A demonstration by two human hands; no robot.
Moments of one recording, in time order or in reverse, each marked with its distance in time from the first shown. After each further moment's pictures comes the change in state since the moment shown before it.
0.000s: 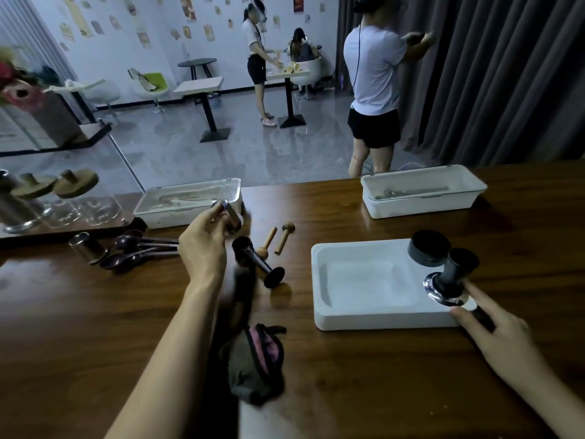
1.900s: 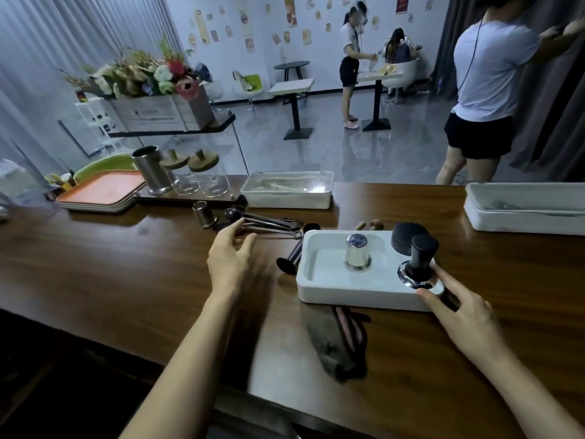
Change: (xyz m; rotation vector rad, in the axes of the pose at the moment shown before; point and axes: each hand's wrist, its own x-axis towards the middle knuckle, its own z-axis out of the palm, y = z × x) left_hand -0.018 -0.077 -0.129 0.117 0.045 -0.126; right_hand 0.025 -0.086 0.126 0.128 -0.218 -0.155
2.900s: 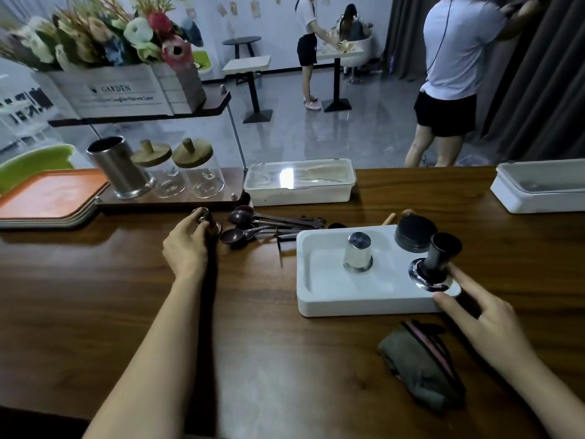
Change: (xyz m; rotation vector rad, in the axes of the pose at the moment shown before) left_hand 0.158 -0.119 -0.028 0.043 0.040 -0.171; right_hand -0.005 -0.050 0.088 -0.070 0.104 -0.003
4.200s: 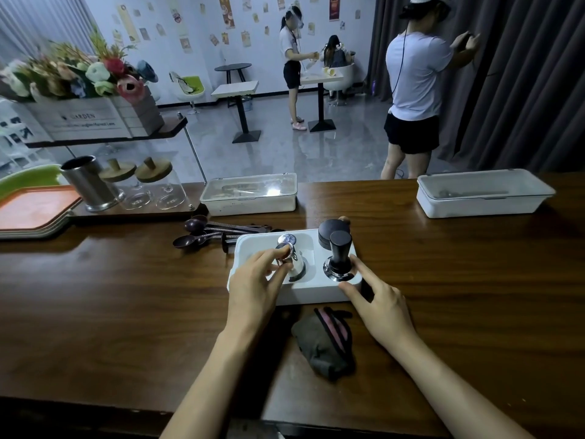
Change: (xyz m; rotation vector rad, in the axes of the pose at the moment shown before) left_hand -0.242 0.116 0.043 -0.069 -0.357 0.566; right_hand -0.001 0.013 -0.004 0.006 -0.023 -0.117
